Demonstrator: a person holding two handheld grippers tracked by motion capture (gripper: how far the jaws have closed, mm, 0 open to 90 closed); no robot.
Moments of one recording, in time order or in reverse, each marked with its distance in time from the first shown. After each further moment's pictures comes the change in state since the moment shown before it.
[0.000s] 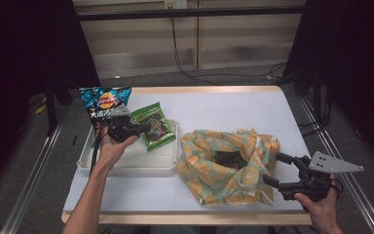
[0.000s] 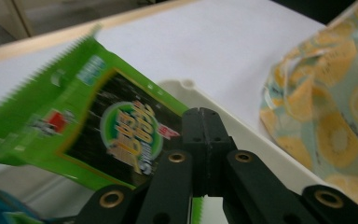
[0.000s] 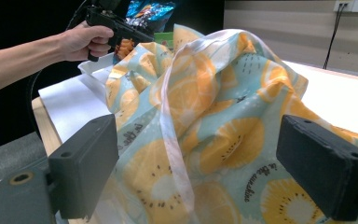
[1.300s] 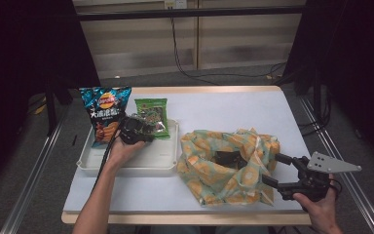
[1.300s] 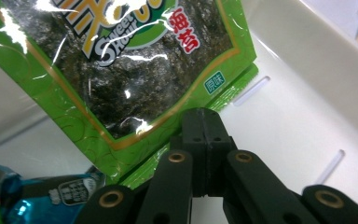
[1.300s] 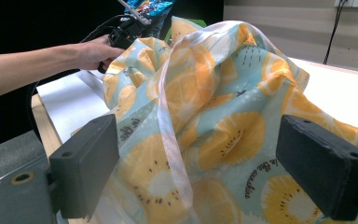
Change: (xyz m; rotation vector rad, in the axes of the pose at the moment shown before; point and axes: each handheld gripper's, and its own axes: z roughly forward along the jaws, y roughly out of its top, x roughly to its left) left arm 0.024 -0.023 0.053 0.270 0.104 -0.086; right arm 0.000 -0.002 0.002 0.013 -0.006 0.006
